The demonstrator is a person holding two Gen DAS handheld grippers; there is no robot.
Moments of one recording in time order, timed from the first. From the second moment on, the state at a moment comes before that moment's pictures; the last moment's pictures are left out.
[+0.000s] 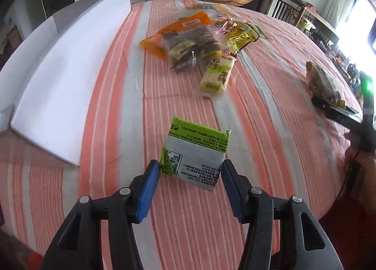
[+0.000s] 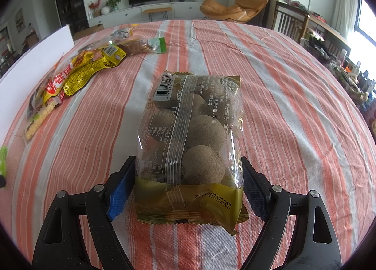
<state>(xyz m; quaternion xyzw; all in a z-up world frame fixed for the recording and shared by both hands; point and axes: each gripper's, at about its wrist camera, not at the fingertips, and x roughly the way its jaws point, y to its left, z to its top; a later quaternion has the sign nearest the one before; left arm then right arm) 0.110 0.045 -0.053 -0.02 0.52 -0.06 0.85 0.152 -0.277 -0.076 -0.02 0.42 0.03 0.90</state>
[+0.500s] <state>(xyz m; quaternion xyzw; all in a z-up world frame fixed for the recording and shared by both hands) 0.120 0.045 -0.070 0.05 0.51 -0.14 0.85 0.152 -0.277 -0.076 -0.02 0.42 0.03 0.90</state>
